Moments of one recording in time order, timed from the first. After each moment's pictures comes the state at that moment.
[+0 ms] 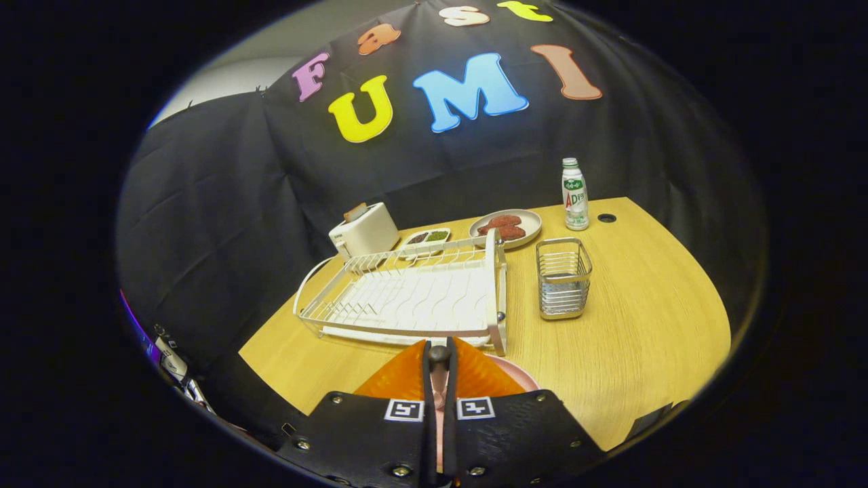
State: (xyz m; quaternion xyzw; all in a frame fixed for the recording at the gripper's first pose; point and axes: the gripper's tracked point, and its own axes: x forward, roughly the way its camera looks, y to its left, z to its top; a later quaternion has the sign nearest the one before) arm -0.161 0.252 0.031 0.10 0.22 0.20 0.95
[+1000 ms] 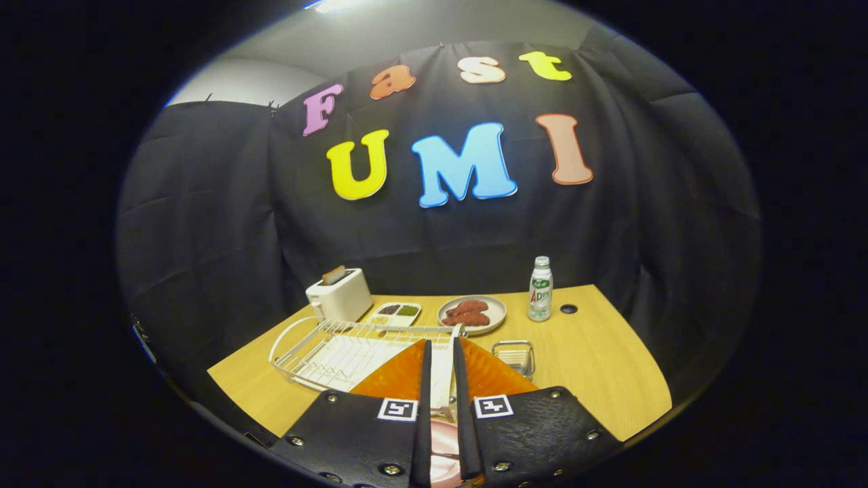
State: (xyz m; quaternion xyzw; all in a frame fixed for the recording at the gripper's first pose) arm -0.126 0.196 0.172 0.04 0.06 0.12 0.99
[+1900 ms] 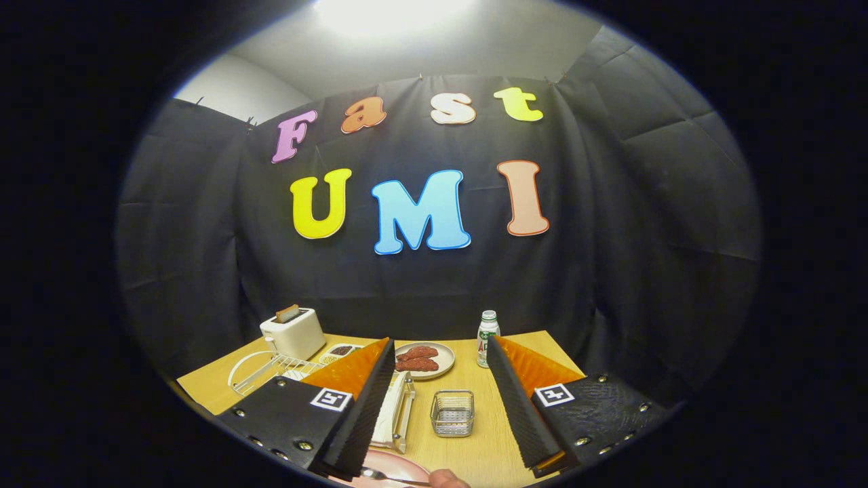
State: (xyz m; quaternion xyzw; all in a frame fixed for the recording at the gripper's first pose) arm -0.108 0.135 0.221 0.01 -0.02 0.04 1.00
